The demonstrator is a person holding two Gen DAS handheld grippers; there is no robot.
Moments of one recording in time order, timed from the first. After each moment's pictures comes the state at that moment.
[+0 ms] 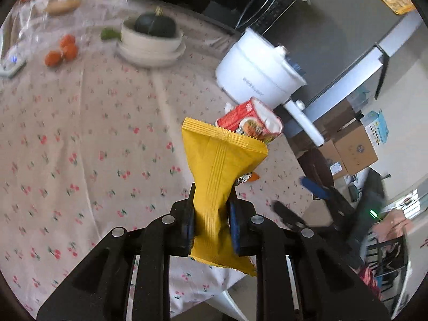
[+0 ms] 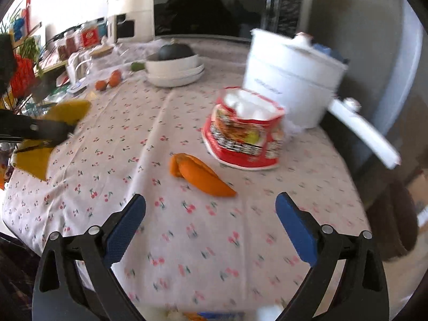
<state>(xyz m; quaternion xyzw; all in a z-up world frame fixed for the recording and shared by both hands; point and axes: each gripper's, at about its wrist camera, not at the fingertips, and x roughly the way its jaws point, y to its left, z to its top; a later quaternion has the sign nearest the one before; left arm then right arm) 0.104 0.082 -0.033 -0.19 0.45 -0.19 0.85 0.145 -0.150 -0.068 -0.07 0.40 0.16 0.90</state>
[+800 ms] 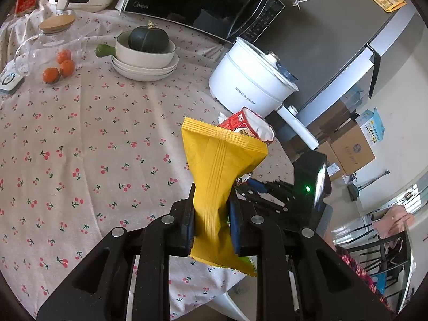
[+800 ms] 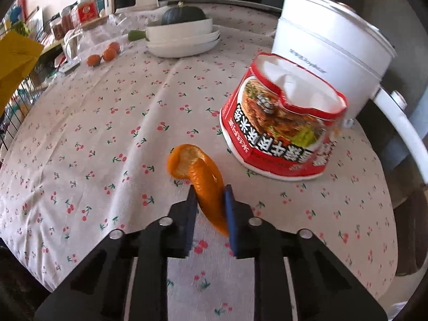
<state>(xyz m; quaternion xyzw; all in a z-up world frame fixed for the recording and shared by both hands) 0.107 0.088 -0.025 -0.19 0.44 -0.20 0.86 0.185 -0.126 -0.108 -0.08 0.45 0.16 0.87</state>
